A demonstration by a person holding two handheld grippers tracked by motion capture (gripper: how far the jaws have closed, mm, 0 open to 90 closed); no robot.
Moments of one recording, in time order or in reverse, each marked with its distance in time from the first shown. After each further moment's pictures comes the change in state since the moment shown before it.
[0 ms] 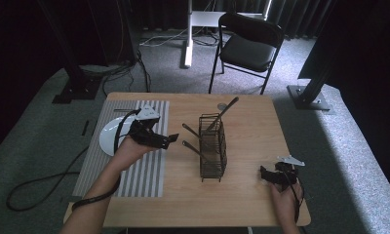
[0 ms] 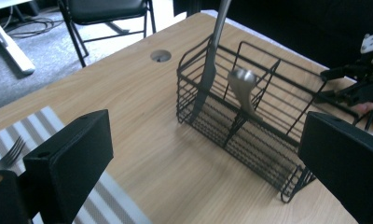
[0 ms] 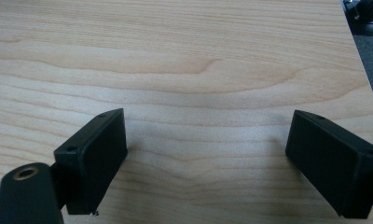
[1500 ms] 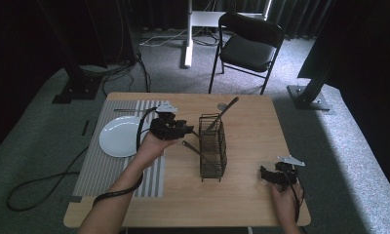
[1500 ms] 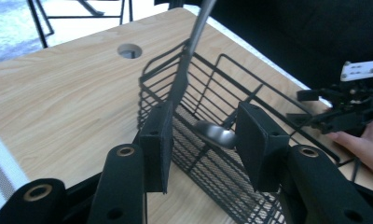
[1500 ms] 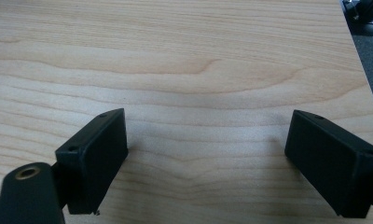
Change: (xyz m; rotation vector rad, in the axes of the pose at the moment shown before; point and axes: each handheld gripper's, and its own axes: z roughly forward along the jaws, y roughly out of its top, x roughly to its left) left arm -0.013 0.016 0.051 0.033 -0.093 -0.135; right arm 0.000 0.000 0.000 -0.001 -0.002 0.001
